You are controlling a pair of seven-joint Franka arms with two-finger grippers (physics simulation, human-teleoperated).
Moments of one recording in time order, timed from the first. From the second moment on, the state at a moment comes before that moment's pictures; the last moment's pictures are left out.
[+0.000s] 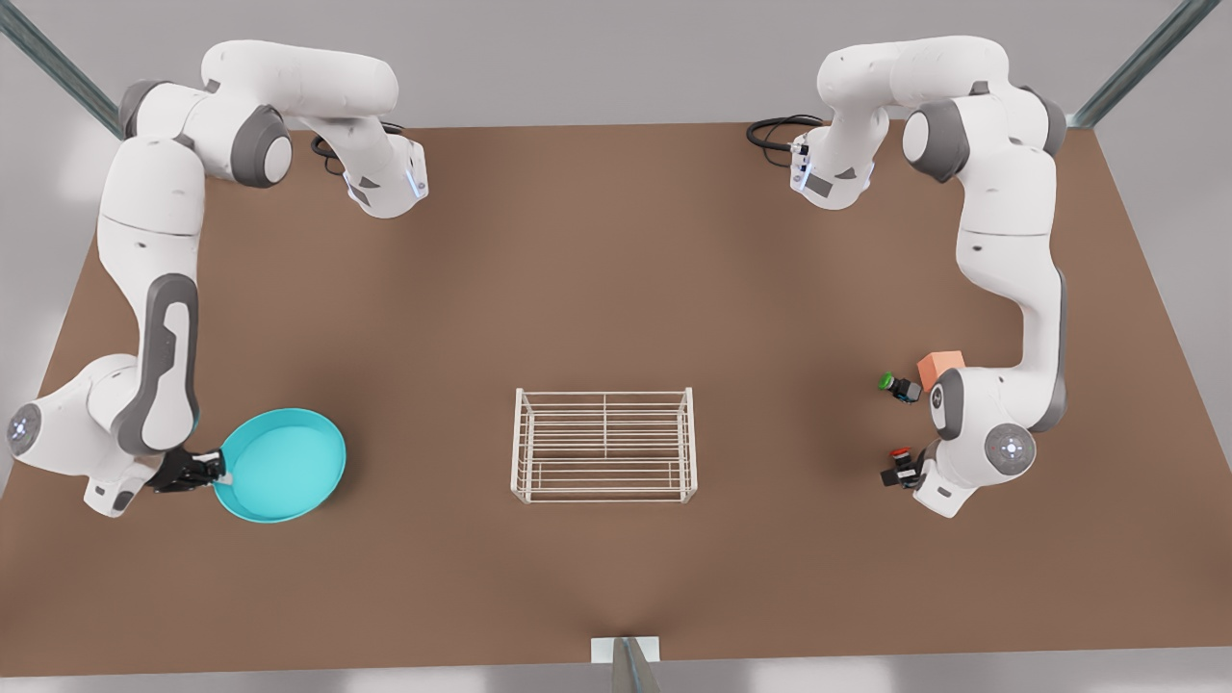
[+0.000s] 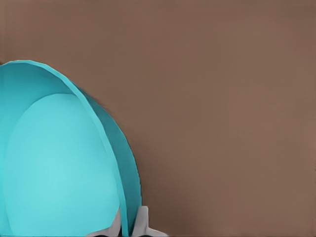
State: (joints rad) left arm 0.09 0.81 -0.06 -1.49 0.11 2.22 -0.21; right arm -0.09 0.74 -0.30 -1.44 0.48 2.07 -0.95
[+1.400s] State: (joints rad) left arm 0.10 0.83 -0.06 -1.50 0.11 2.26 -0.23; right arm 0.66 0.70 -0.24 -1.21 0.29 2.09 0.11
